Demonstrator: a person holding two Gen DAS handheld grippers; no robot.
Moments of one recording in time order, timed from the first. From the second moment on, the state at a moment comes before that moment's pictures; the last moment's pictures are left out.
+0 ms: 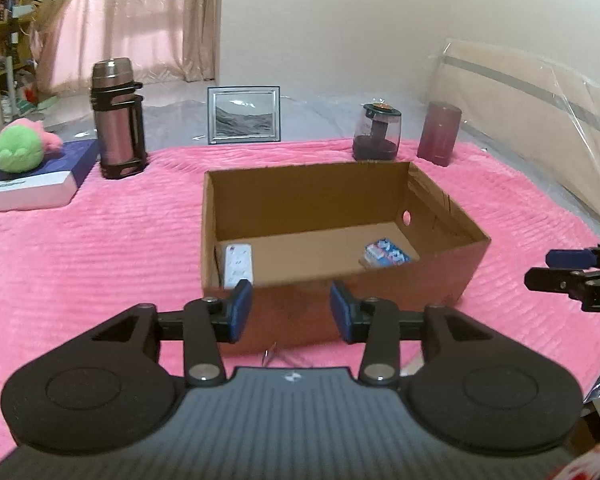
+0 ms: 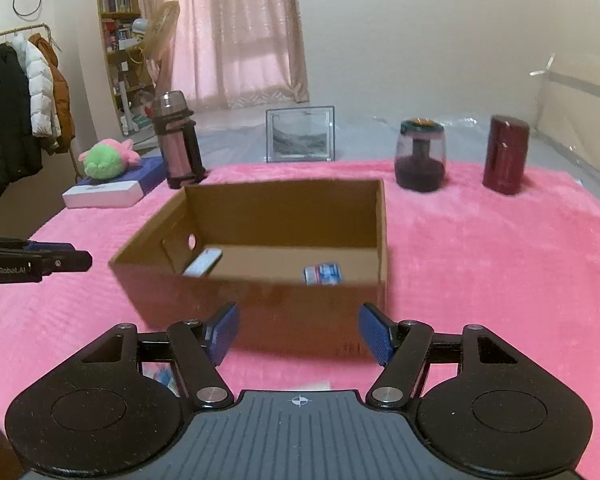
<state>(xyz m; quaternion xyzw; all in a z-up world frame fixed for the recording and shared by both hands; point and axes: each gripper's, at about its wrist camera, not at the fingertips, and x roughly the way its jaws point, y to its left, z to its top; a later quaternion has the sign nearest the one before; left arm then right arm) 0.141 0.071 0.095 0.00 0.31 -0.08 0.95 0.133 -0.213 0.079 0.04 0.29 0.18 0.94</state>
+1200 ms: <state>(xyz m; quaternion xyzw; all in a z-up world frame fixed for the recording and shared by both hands) 0.031 0.055 -0.011 0.02 0.32 -0.03 0.95 0.017 -0.167 -0.020 0.06 0.33 0.16 0.93</state>
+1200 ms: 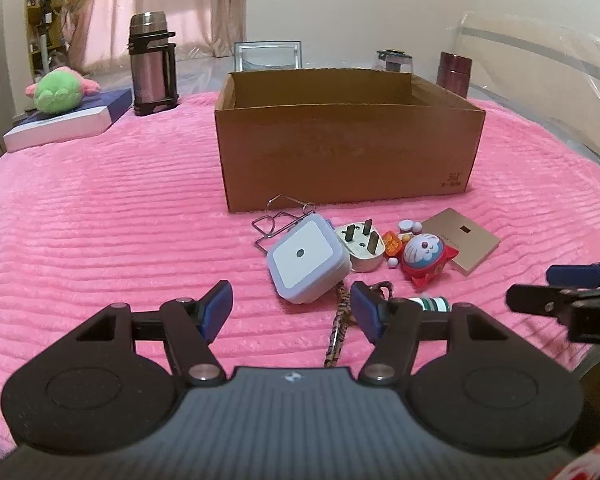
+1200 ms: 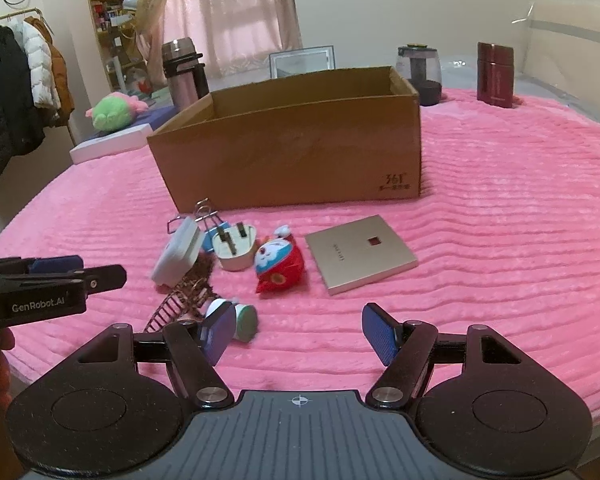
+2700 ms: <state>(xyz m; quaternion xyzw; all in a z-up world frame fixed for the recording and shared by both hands) 0.069 0.047 -0.054 -0.05 0.38 -0.12 0.91 0.046 -0.142 -0.047 0.02 0.34 0.12 0.93</state>
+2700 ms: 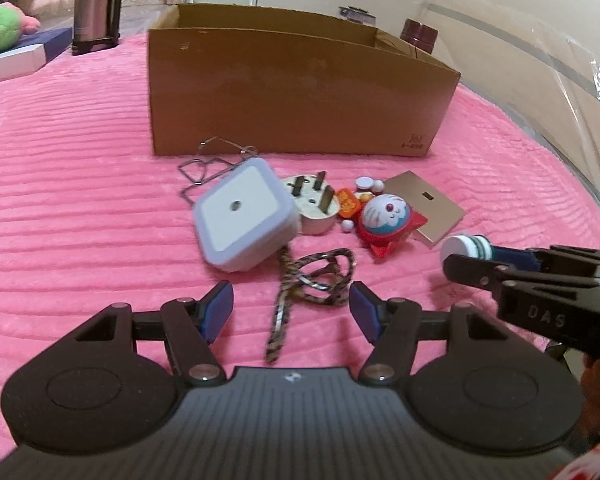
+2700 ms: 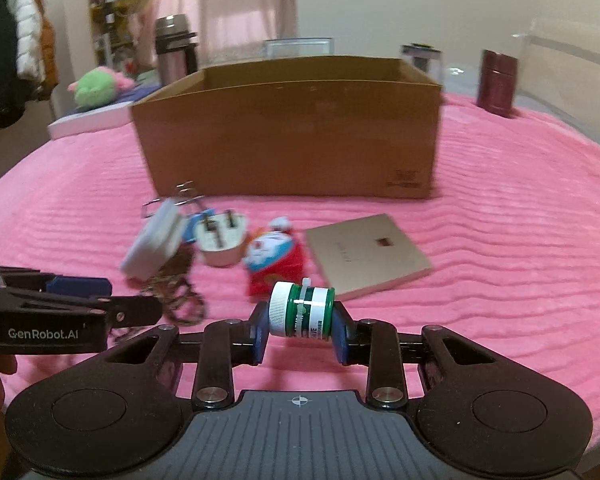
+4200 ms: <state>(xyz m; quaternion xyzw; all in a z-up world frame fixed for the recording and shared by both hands) 0.057 0.008 -0.023 -0.04 0.35 -0.13 0.93 0.036 -0.180 -0.031 0.05 0.32 0.12 0.94</state>
